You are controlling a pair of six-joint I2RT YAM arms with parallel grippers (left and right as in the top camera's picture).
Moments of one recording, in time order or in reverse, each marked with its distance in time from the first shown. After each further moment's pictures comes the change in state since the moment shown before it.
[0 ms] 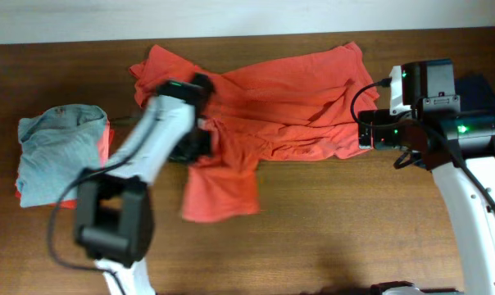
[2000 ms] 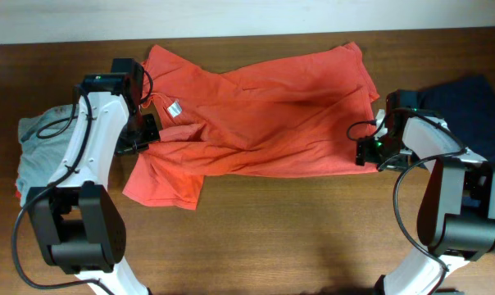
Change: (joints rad) left arm 0.261 -0.063 0.009 0.019 -0.080 0.005; right arm -0.231 0.539 -0.318 0.407 -0.182 0.002
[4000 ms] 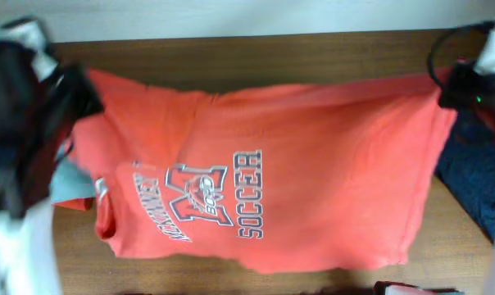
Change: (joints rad) left arm 0.000 -0.445 0.435 0.046 0.004 0.045; right arm 0.000 -0.452 0.763 -0.443 0.072 0.000
